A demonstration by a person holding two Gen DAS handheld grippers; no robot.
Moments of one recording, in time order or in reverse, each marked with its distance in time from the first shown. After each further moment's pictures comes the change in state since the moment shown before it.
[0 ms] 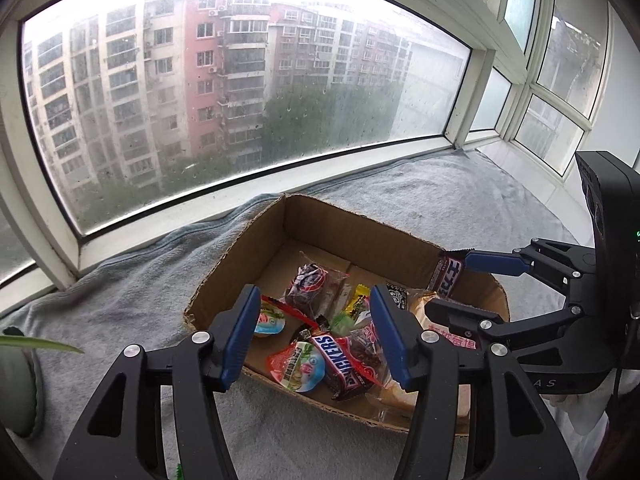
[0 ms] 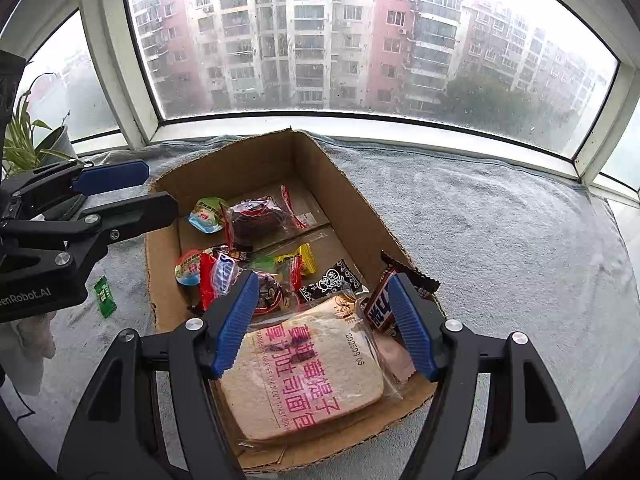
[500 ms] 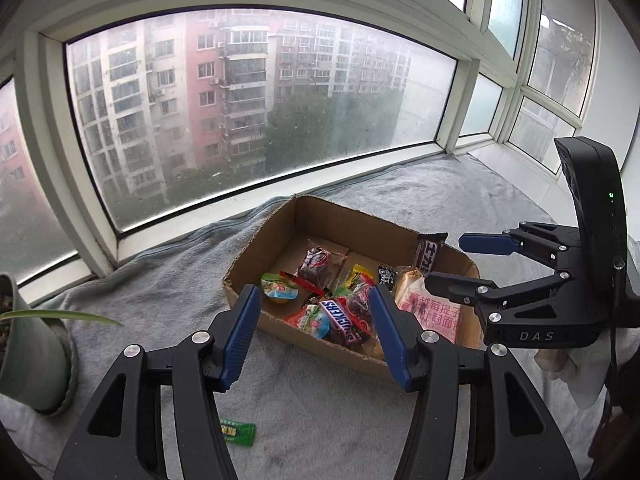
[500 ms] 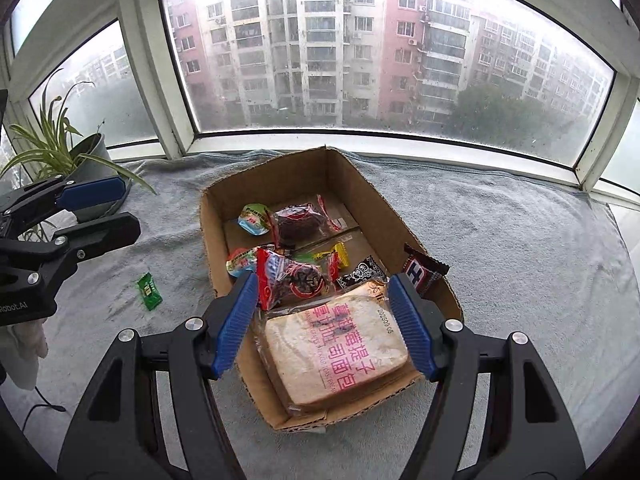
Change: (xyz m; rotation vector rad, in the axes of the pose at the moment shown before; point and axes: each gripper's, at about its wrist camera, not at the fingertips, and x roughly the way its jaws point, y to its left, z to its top) left arm -0.065 -0.001 -0.022 0.024 -0.038 0.020; right arm -0.052 0.023 -0.011 -0.010 -0.054 0.056
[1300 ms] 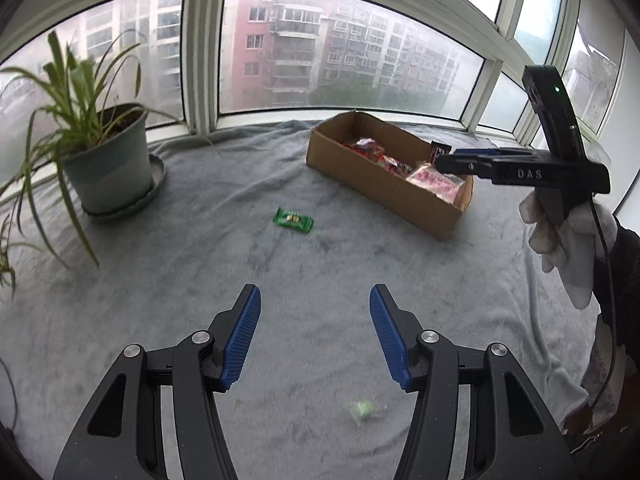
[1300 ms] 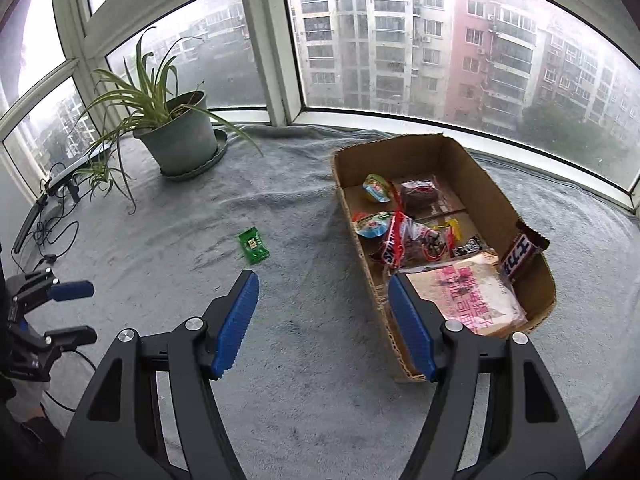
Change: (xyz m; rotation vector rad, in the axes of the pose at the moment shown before) left arm -0.127 0.022 -0.164 -0.195 0.071 0.085; right arm -0.009 0.079 -0.036 -0.157 0.032 0.226
